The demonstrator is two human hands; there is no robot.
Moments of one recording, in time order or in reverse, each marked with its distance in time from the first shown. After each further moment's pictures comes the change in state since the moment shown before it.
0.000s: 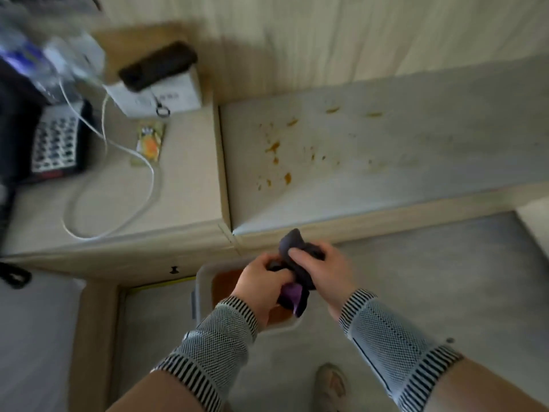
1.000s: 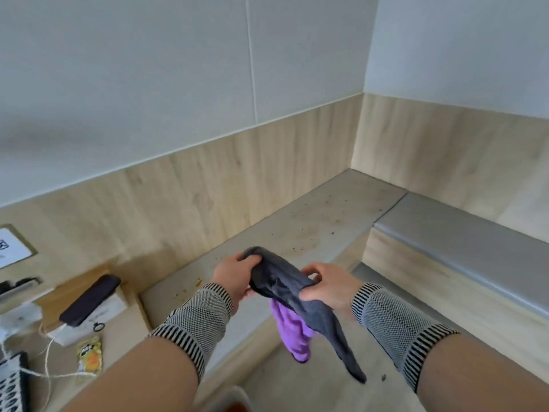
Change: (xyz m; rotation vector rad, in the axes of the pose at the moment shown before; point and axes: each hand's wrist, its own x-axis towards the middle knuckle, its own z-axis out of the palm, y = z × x) left_hand -0.241 0.247 0.128 0.360 -0.280 0.420; right_hand -0.244 -0.214 -0.216 -0.205 0.187 -0.108
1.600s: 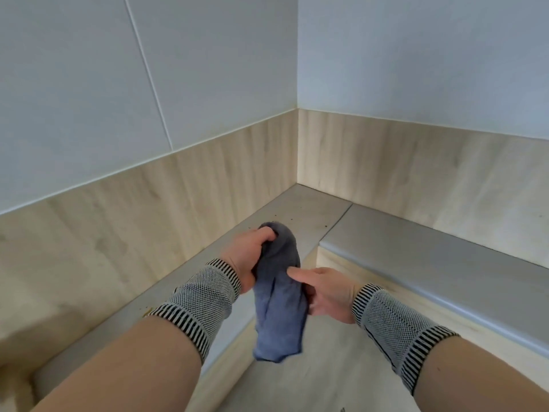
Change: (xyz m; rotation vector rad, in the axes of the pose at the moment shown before) left_hand 0.050 0.114 0.247 -0.120 -0.369 -0.007; right_hand 0.029 0.075 -0.202 0.562 0.005 0.104
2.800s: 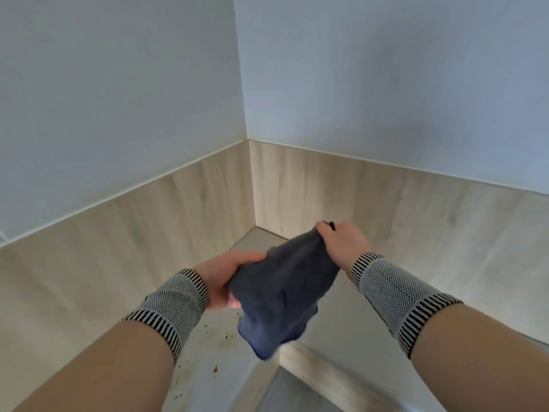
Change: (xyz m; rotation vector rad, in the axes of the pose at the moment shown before) left_hand 0.395 0.151 0.155 0.155 -0.359 -0.256; right_hand 0.266 -0.234 -0.353 -0.424 0.773 -0.195
